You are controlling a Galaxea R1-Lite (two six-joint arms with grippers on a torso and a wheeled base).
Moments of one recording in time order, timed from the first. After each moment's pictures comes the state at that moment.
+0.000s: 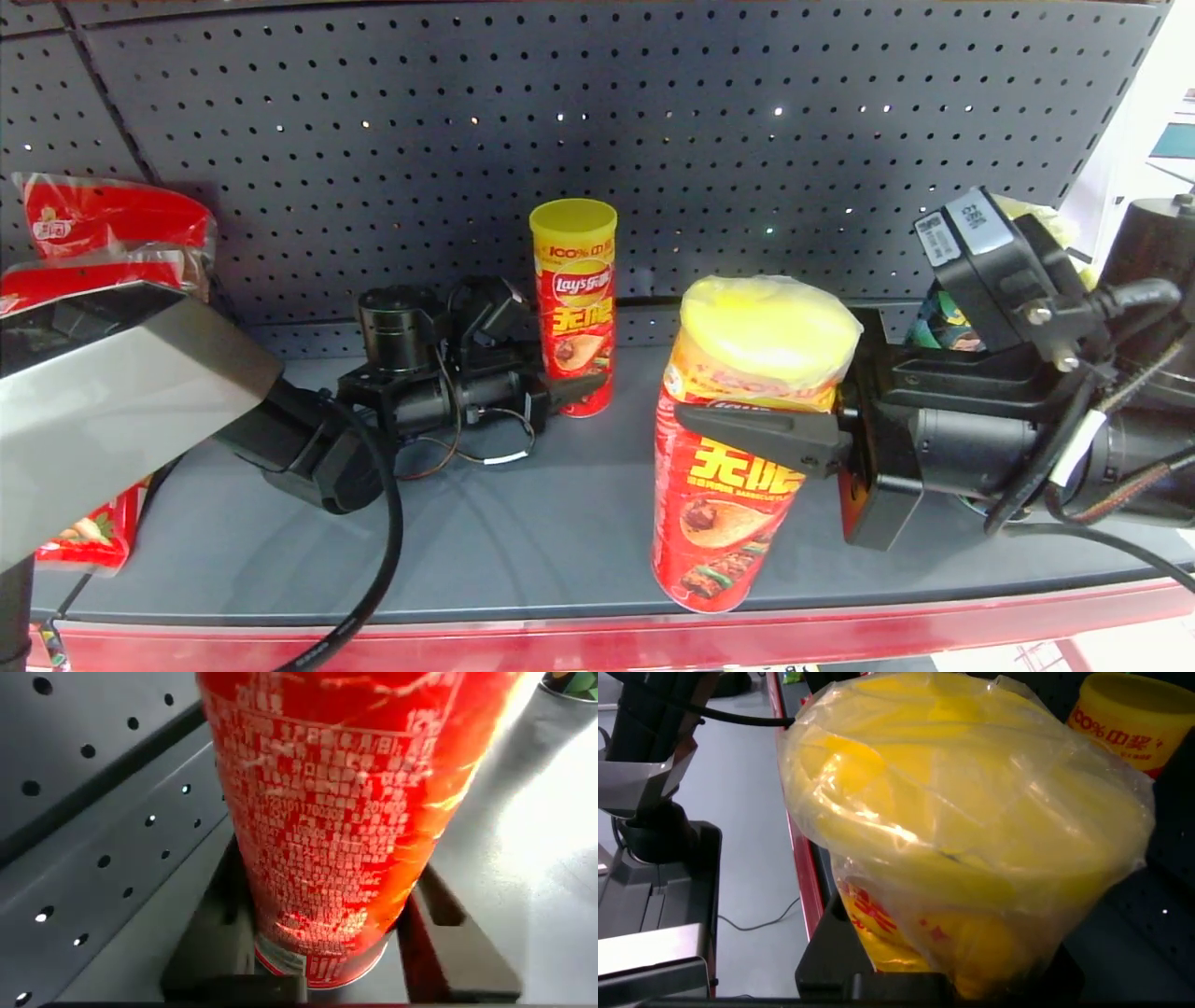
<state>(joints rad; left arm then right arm) -0.39 2.13 -0.97 -1.06 -0.66 0.16 0.72 1.49 -0.78 -0.63 0.51 -0.25</state>
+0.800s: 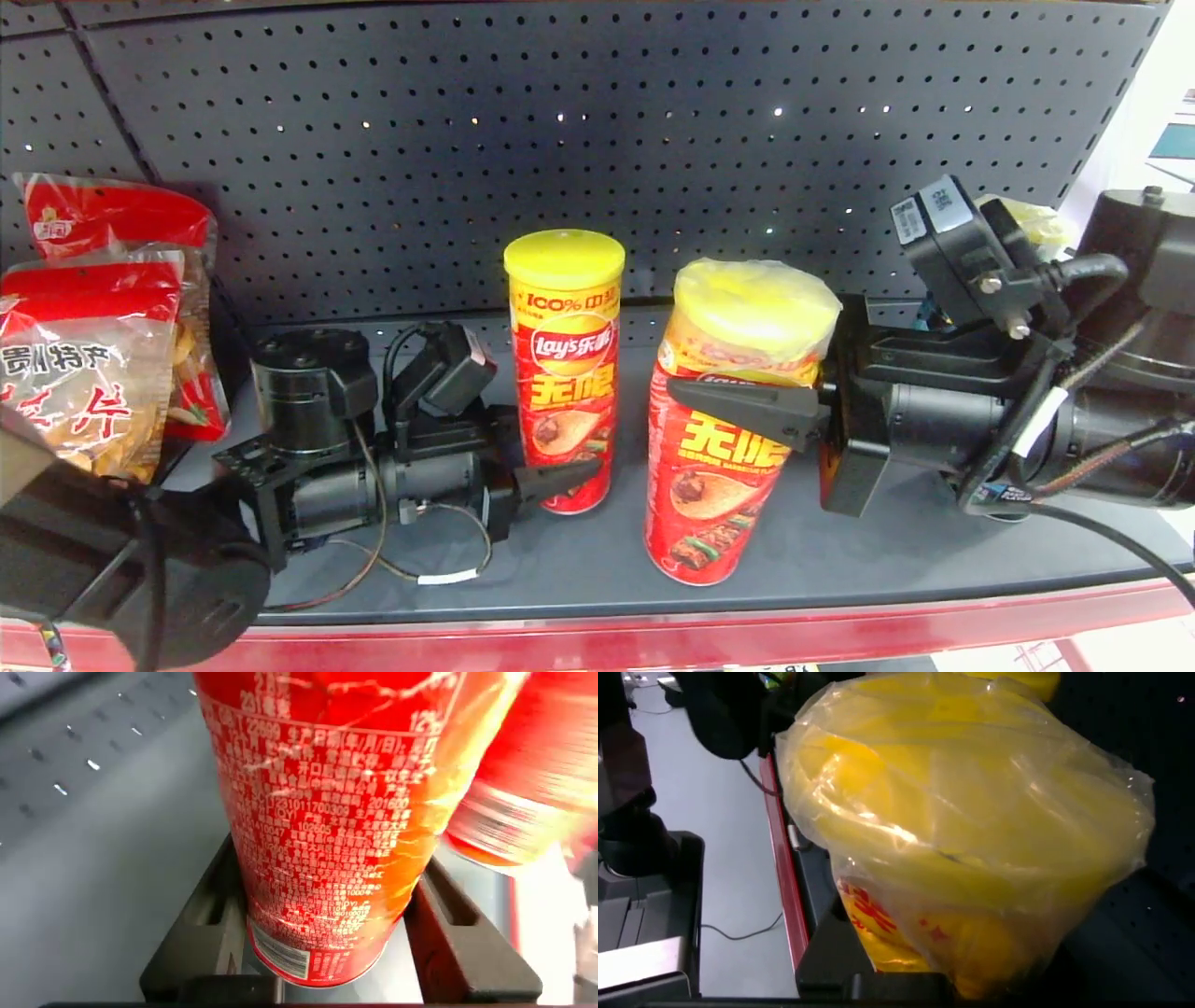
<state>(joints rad) -0.50 1.80 -0.55 -1.05 -0.63 0.14 0.70 1.53 -0.80 -0.66 0.50 -0.23</state>
